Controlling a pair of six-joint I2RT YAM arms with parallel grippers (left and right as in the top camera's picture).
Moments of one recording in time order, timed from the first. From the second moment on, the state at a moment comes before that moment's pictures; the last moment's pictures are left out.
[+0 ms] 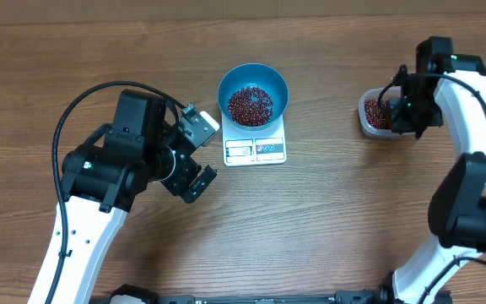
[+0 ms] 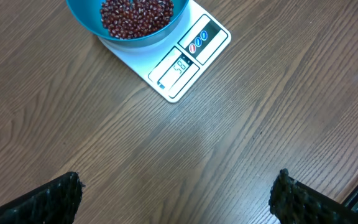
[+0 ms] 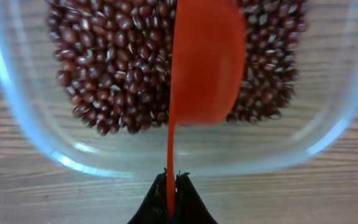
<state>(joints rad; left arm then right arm) -0.30 1.24 1.34 -1.15 0.23 0.44 -0.15 1.97 1.62 -1.17 0.04 -0.16</state>
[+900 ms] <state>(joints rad) -0.30 1.24 1.34 -1.15 0.23 0.44 -0.25 2.01 1.63 -1.19 -0.37 -0.14</state>
